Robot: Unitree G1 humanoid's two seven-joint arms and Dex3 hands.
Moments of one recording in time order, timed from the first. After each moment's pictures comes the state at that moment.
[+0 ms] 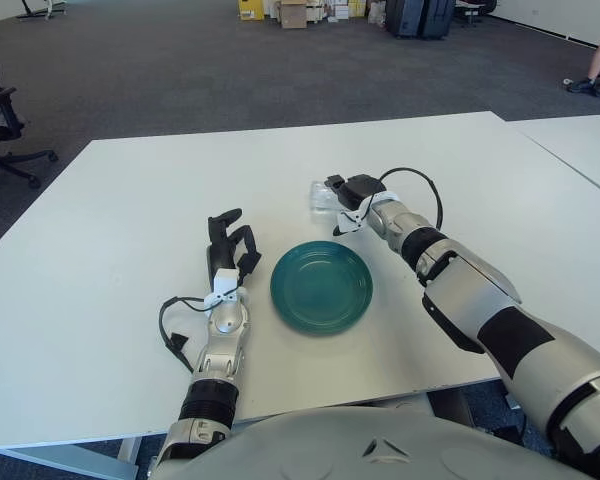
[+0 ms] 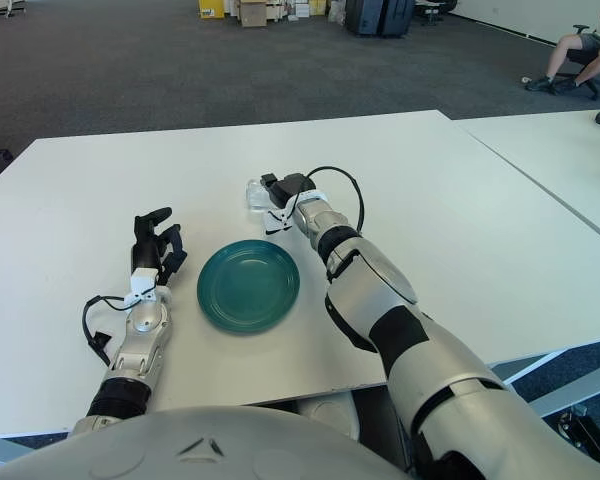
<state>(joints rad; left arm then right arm) 0.02 -0.09 0.03 0.35 0.17 -0.34 0.37 -0.98 -0.03 0.69 1.39 -0.88 -0.22 -0.15</state>
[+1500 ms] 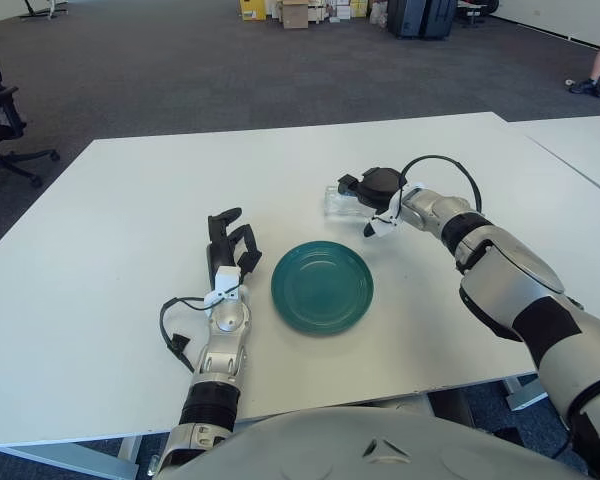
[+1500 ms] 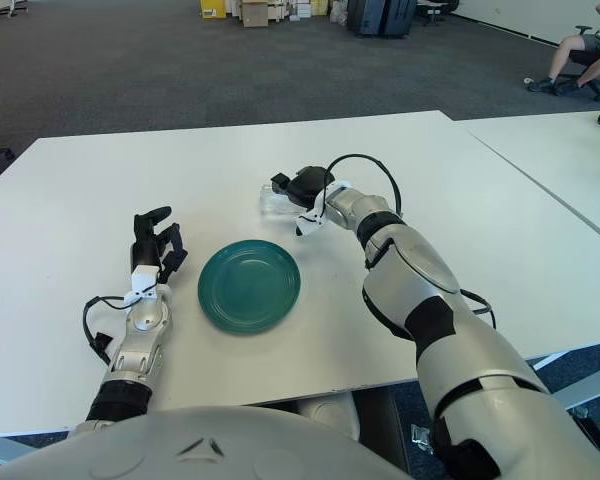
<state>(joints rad) 0.04 -0.10 0.02 0.28 0.20 -0.26 0.38 -1.01 -0.23 0.87 1.37 -0.97 -0.54 -0.28</state>
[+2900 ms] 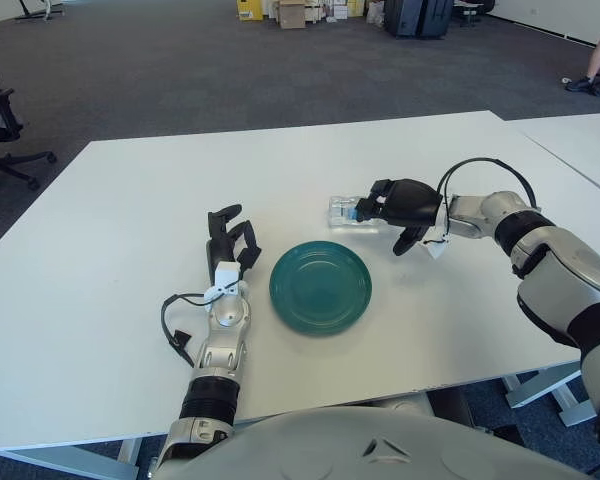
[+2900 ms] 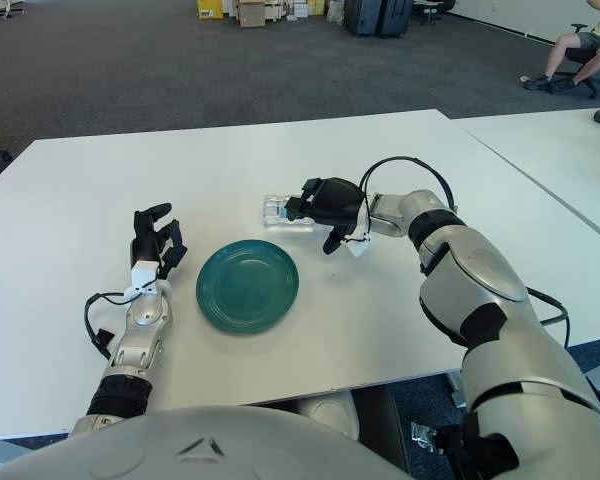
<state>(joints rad) 0.01 -0.10 0.03 0.30 0.20 -0.25 0.37 -0.97 -0.51 1.01 1.18 -1.13 -0.92 -0.62</state>
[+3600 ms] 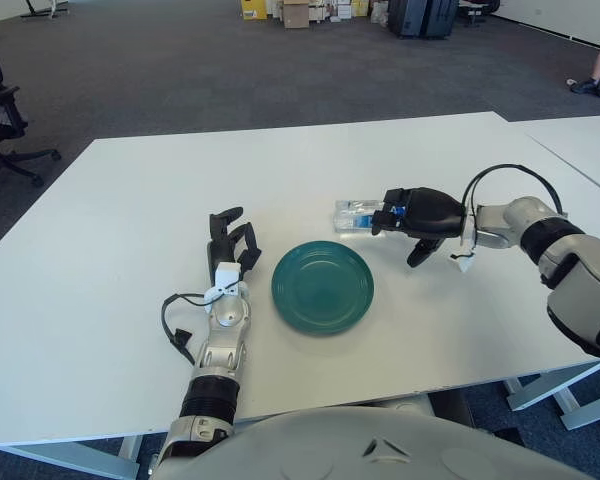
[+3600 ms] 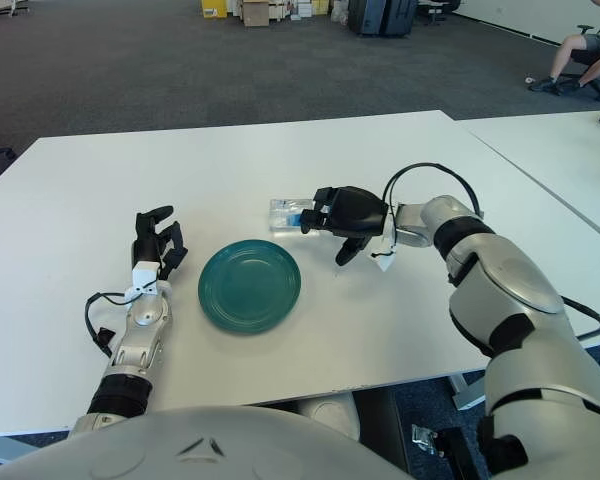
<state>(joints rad) 0.01 -0.09 0.04 0.32 0.19 -0.25 0.37 -0.90 -0.71 1.01 0.99 -1.20 -1.05 -0.83</state>
